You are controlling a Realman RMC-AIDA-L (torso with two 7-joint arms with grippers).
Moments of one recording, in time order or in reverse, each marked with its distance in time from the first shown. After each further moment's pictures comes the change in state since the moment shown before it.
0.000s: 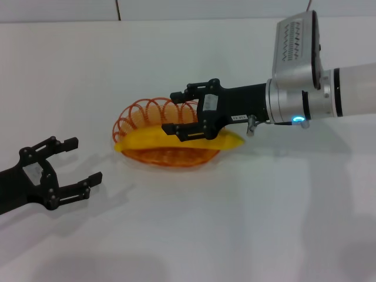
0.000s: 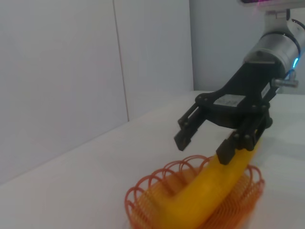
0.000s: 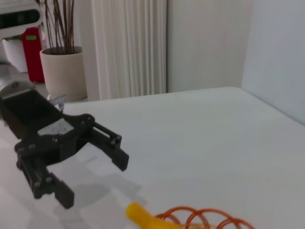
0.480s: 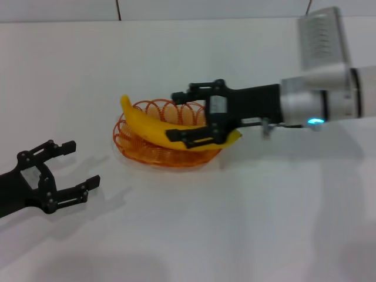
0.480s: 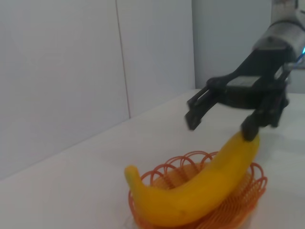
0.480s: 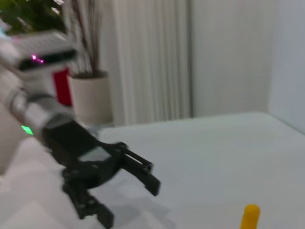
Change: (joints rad) left arm 0.012 0.000 0.000 -0.001 -0.001 0.000 0.001; right arm -0.042 -0.019 0.001 -0.048 0.026 -0.142 0.006
